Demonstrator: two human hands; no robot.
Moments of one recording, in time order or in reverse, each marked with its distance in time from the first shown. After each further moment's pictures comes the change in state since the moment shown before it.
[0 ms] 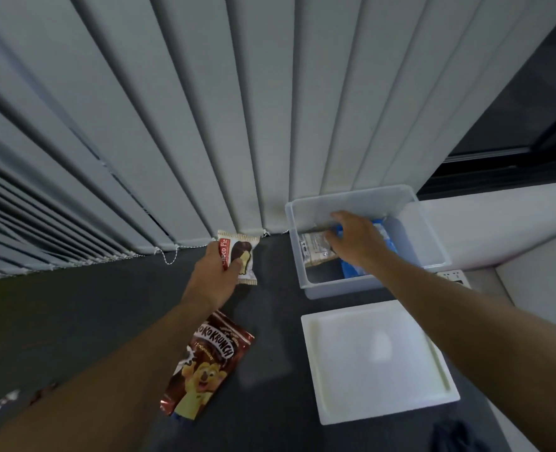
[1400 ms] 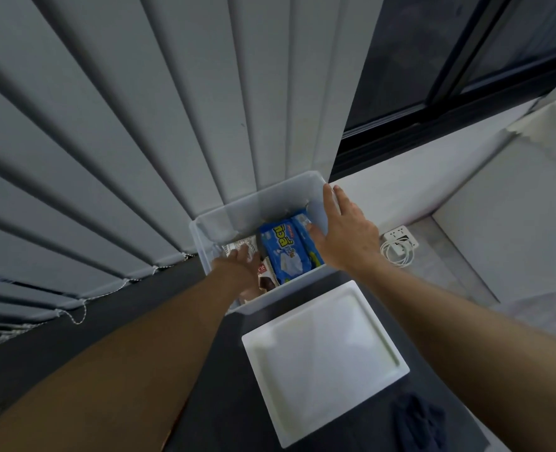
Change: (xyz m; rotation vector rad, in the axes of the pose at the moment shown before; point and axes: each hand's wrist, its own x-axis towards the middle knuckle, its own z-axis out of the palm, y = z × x) left_hand 0.072 0.107 0.161 1.303 -0.689 0.335; right_hand -0.035 0.100 -0.036 -0.285 0.245 0.214
